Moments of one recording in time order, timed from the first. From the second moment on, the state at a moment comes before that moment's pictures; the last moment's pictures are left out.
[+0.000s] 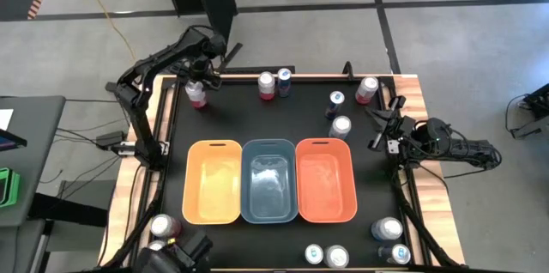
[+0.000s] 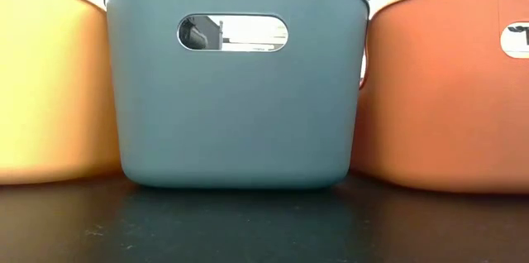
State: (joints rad) left arm 0.92 1.83 1.63 -1.51 -0.29 -0.40; right arm -0.05 0.01 0.12 0.34 0.35 -0.40
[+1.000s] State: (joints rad) left arm 0.50 1.55 1.72 -1.53 -0.24 -0.47; right arm -0.06 0.01 0.12 0.35 0.35 -0.40
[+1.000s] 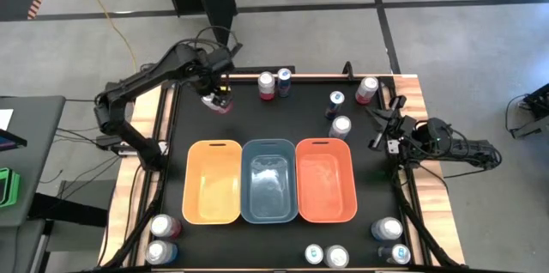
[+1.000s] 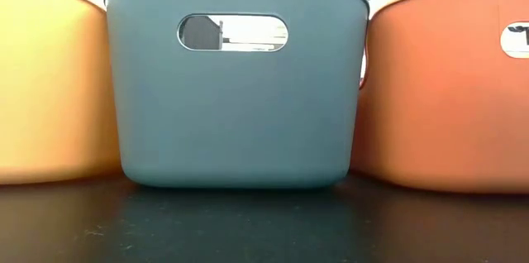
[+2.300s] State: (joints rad) left arm -0.09 1.56 1.97 -1.57 -0.18 -0.79; right arm -0.06 0.01 0.12 0.33 0.35 -0.37
